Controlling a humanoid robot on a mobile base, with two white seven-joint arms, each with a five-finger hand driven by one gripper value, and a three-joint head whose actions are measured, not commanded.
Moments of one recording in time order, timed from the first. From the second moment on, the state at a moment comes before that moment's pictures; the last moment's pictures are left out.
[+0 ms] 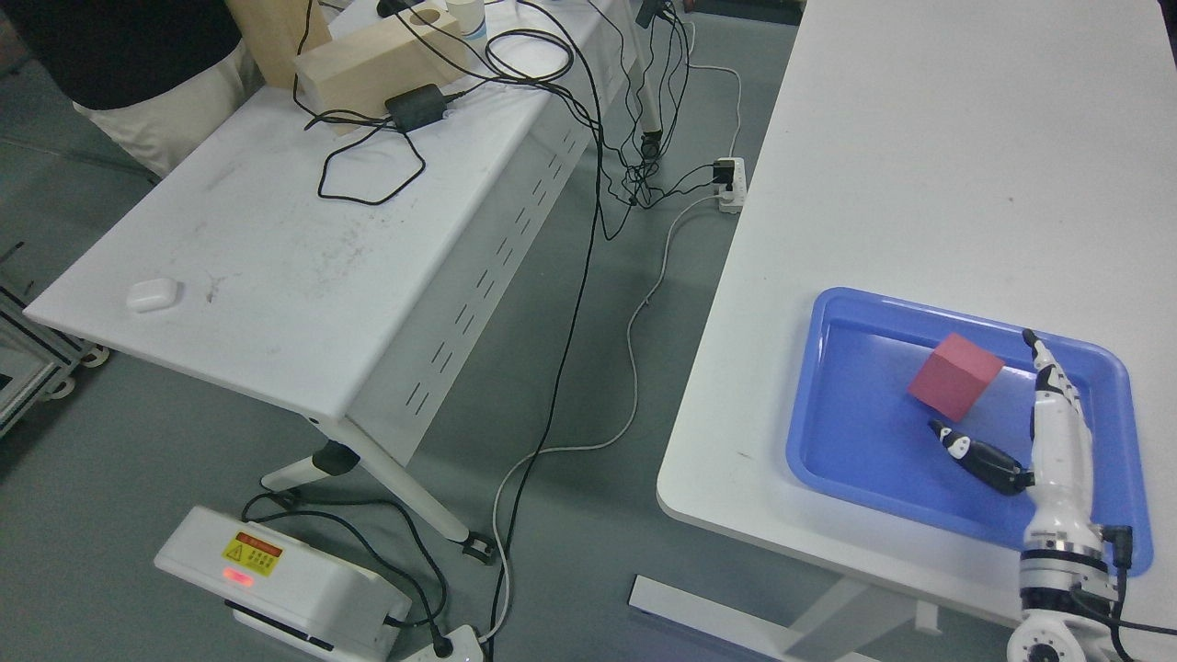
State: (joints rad) left arm 0.00 0.00 0.06 -0.08 0.00 -0.10 -0.08; right arm 0.17 -0.09 -0.09 -1.61 0.62 -0.11 -0.23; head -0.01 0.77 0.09
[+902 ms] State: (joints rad) left arm 0.00 0.00 0.06 -0.08 0.00 -0.10 -0.08; right arm 0.16 -0.09 -0.17 -1.61 0.16 -0.08 -0.22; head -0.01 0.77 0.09
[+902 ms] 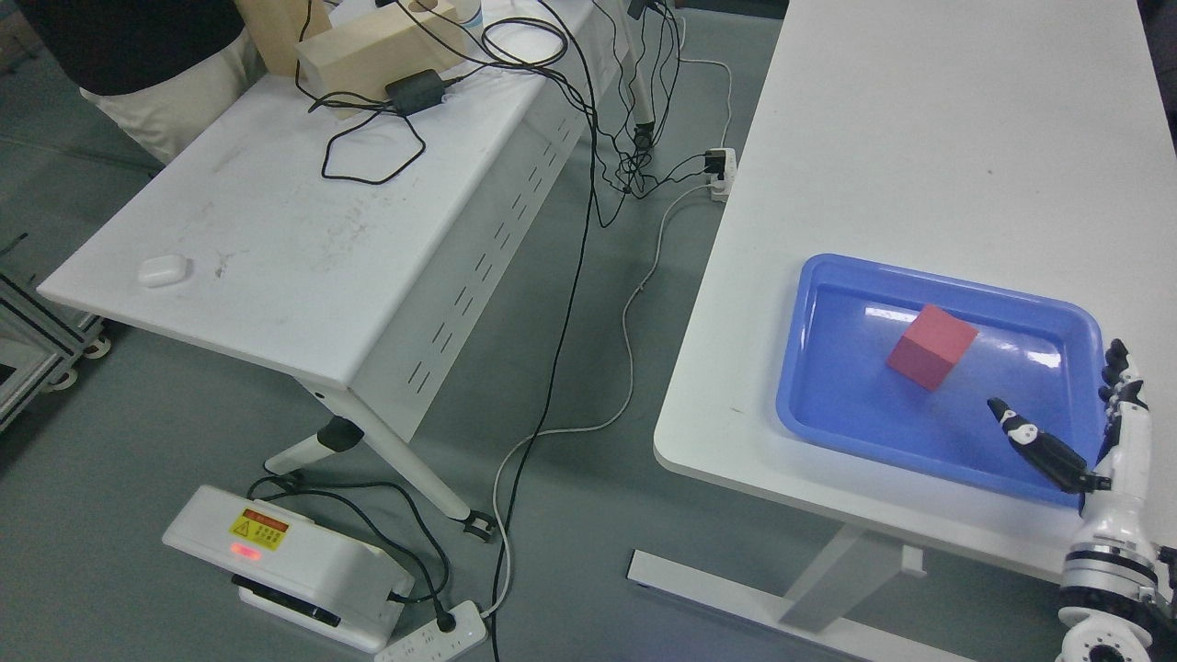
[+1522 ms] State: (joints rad) left arm 0.00 0.00 0.06 -0.08 0.00 -0.10 -0.08; right arm 0.15 -0.08 -0.22 -1.61 0.02 0.00 -0.15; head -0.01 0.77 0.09
